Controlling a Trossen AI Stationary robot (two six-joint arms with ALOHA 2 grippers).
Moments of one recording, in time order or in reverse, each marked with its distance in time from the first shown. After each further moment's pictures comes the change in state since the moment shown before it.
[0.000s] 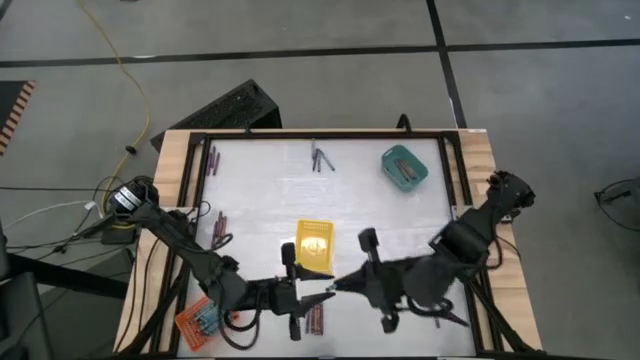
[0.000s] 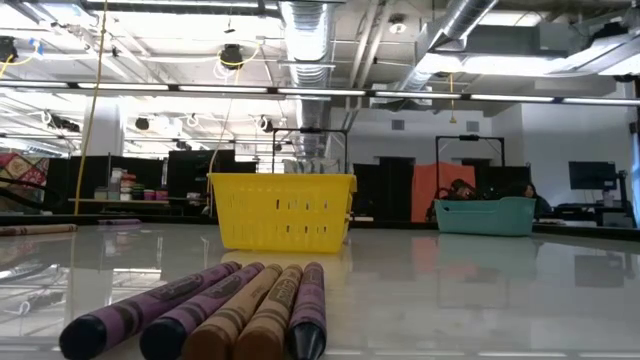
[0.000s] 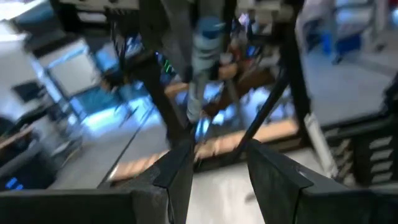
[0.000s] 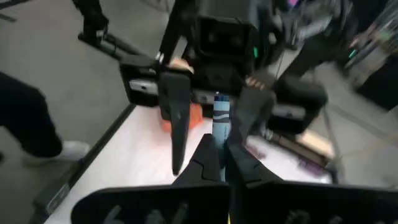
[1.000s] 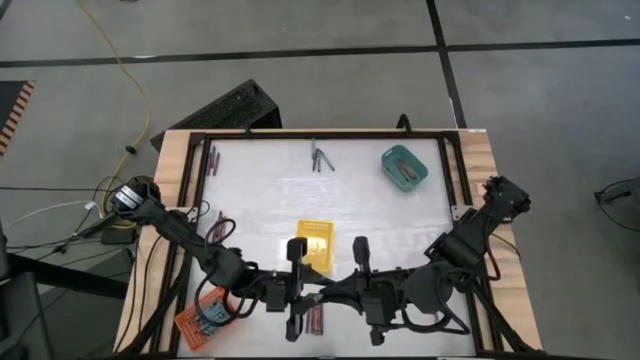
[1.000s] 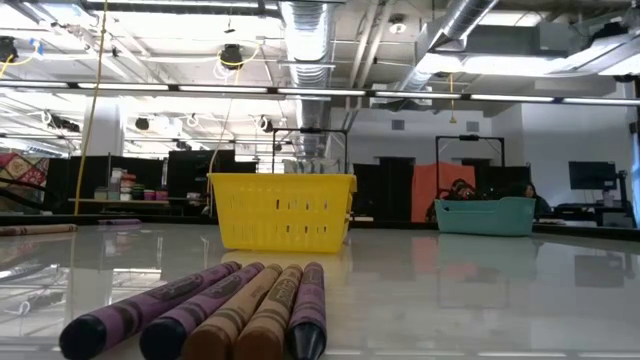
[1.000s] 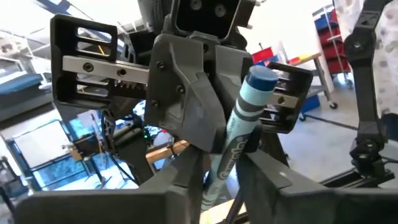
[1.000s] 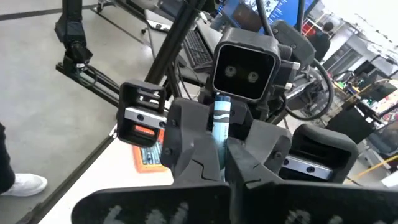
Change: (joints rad) left arm 0.046 0.000 0.000 0.218 0.295 0.126; right arm -0.015 0.056 0.001 0.262 0.043 -0.224
